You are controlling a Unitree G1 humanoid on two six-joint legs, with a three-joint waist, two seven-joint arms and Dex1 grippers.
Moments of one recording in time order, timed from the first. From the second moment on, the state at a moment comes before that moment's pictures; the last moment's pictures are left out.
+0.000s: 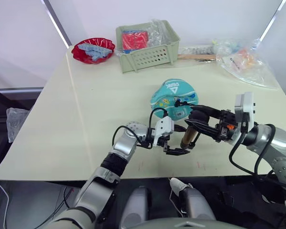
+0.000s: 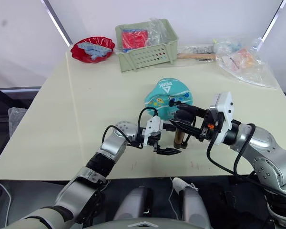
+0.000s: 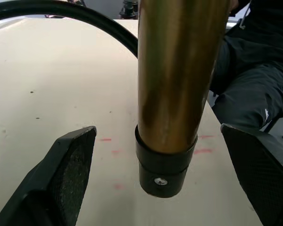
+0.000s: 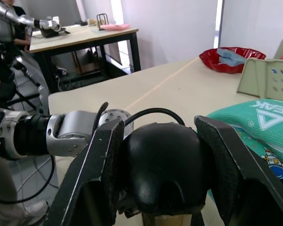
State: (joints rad) left arm -0.57 0.23 -0.35 0.43 -0.13 -0.03 -1.26; right arm -0.19 -0.64 -0.08 -0.60 0.81 0.58 0.73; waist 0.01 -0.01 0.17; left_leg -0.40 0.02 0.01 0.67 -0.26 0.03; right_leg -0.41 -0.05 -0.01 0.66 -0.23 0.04
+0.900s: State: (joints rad) left arm -0.58 0.22 -0.37 0.50 -0.10 -0.02 -1.27; right arm -0.19 -0.62 -0.08 -0.60 0.79 0.56 0.76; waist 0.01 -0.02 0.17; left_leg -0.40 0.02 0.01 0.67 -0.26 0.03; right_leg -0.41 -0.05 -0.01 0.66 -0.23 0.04
